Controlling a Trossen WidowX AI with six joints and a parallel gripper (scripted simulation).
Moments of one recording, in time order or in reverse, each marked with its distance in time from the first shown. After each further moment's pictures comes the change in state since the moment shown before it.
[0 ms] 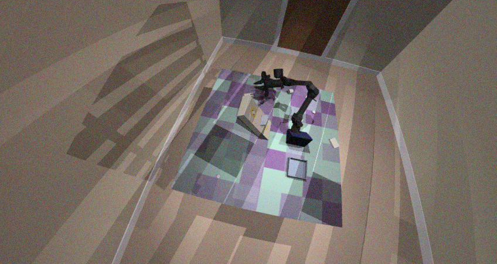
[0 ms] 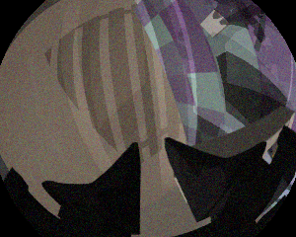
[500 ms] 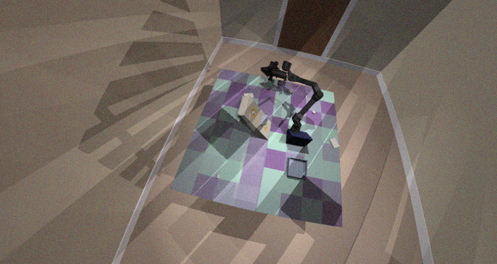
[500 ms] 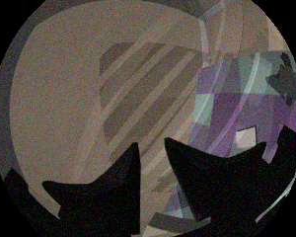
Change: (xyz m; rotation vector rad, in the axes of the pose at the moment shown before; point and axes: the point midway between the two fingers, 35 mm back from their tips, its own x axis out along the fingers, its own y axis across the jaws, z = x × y) arm -0.045 0.058 0.139 -0.560 -0.269 0.256
